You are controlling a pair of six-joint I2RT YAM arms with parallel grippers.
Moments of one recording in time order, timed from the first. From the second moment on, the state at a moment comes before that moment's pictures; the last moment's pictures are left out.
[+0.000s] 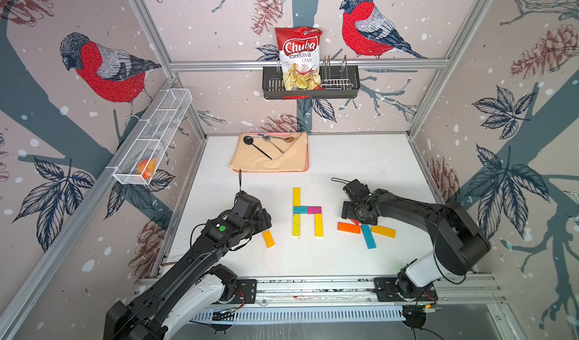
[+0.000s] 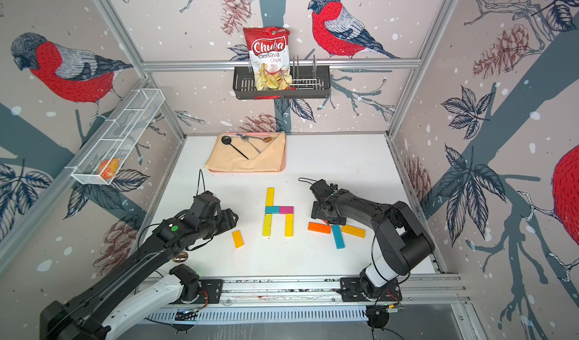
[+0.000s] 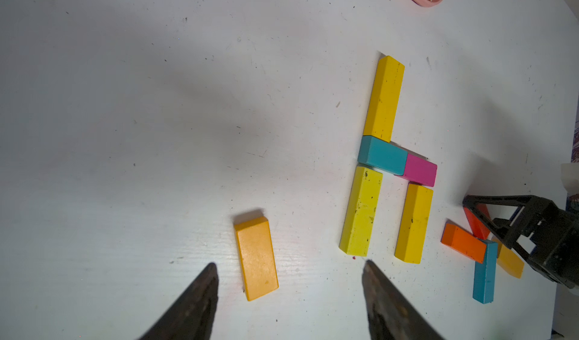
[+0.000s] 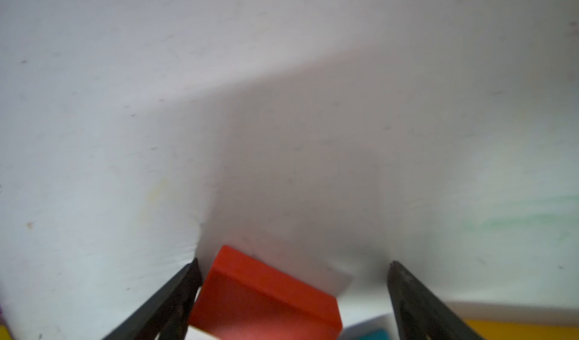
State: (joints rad) left arm -0.54 0.84 0.63 -0.75 -0.03 -0.86; right arm 0.57 1.53 0.77 -0.59 0.19 0.73
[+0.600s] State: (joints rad) left arm -0.53 0.86 0.63 -0.75 -0.03 -0.86; right arm 0.94 1.45 0.84 -0.87 0.30 0.84
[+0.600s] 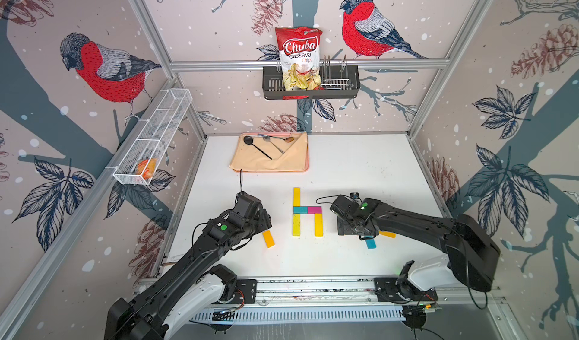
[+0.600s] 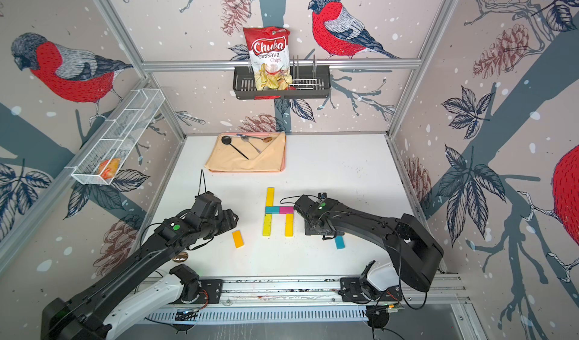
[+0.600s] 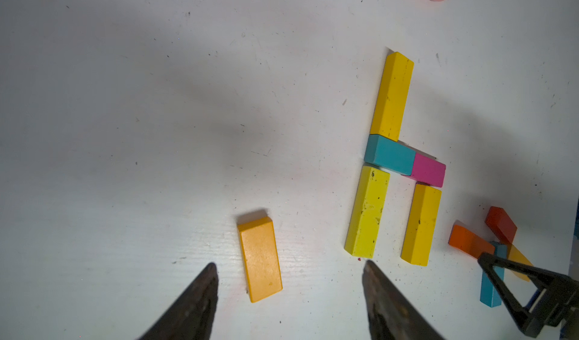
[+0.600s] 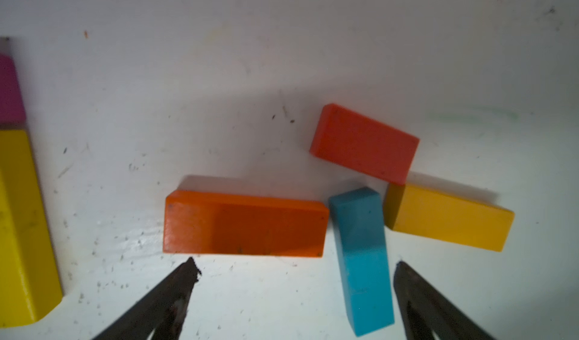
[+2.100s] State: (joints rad) left arm -0.53 0.85 0.71 -0.80 -0.08 -0.83; right arm 0.64 1.78 1.15 -0.69 0.15 0.62
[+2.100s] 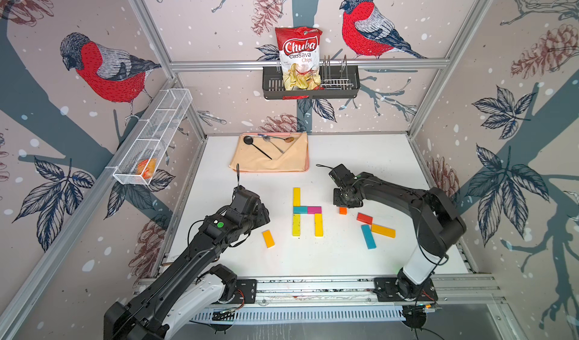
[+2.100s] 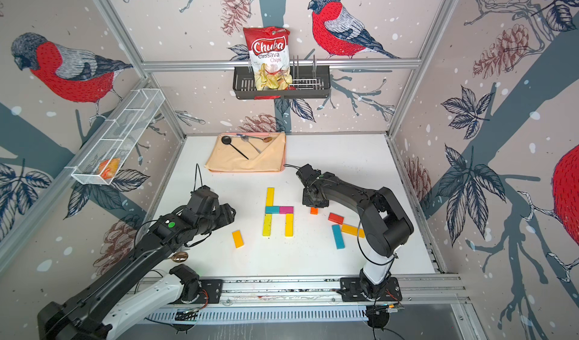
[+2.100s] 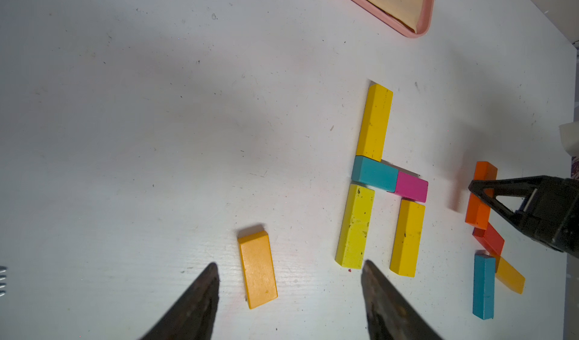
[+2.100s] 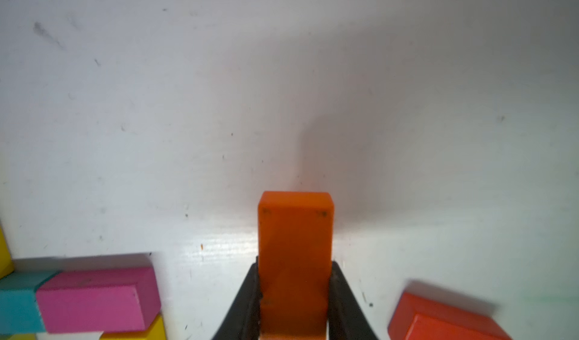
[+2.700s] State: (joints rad) left arm -0.52 0.86 0.69 -0.80 -0.08 -0.83; right arm 0.63 1.94 1.26 -0.66 0.14 0.53
